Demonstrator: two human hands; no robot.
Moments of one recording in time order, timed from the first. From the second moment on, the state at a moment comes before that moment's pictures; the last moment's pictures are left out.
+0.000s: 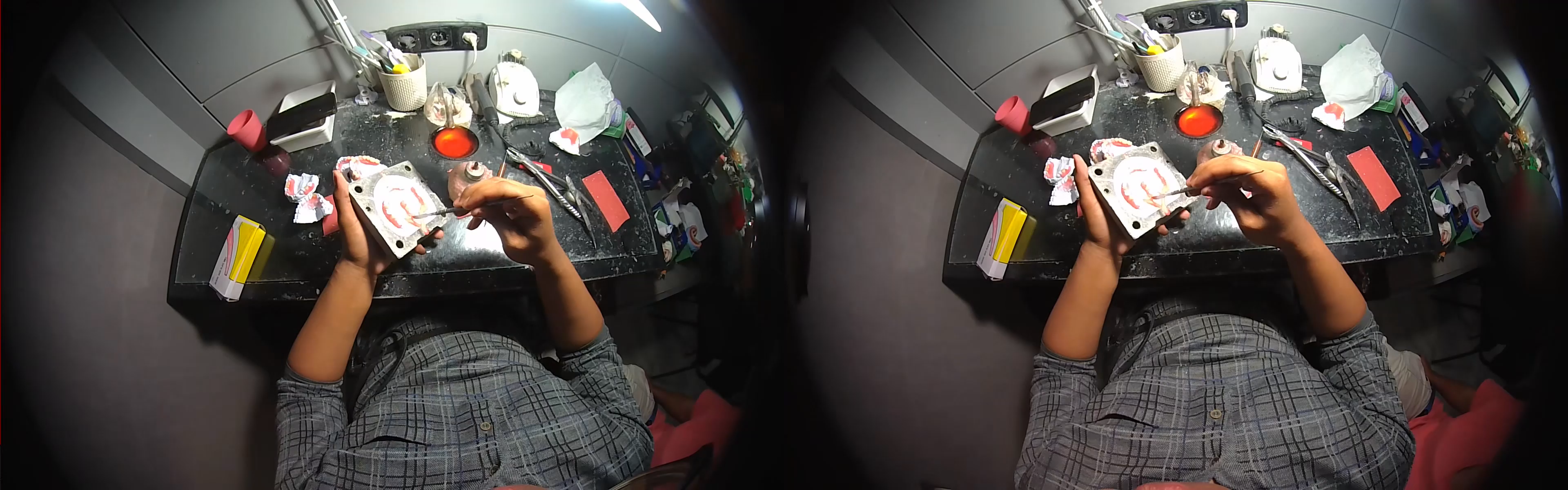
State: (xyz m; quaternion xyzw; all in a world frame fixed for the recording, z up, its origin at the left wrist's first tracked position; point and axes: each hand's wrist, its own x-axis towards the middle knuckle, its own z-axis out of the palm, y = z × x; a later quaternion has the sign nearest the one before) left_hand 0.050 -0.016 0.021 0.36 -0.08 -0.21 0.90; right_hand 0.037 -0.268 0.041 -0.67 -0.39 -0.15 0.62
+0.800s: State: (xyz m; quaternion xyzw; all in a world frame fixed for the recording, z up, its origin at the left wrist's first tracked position) left_hand 0.059 -0.008 0.012 0.14 -0.14 -0.31 0.93; right_hand 0.054 -0.309 0.047 -0.58 -0.15 -0.29 0.75
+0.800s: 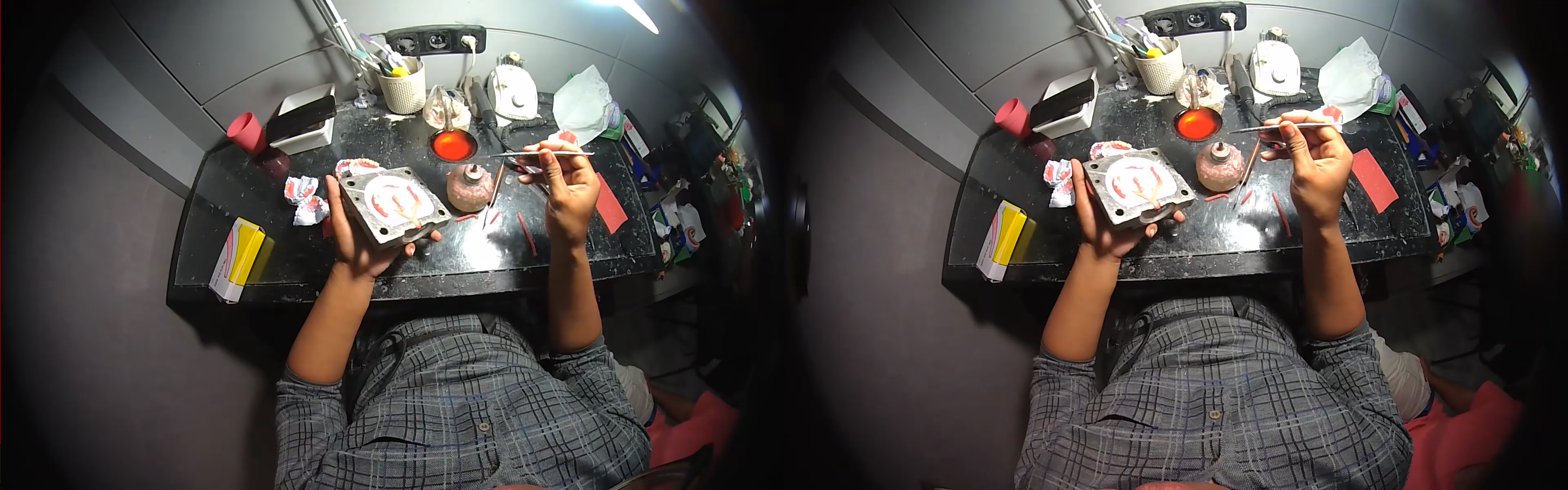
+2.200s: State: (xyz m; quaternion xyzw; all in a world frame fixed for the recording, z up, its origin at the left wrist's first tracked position) left_hand 0.067 0.004 -0.005 0.08 -0.19 -0.34 0.92; right_hand 0.062 -0.315 0.035 -0.61 -0.08 -0.20 0.77
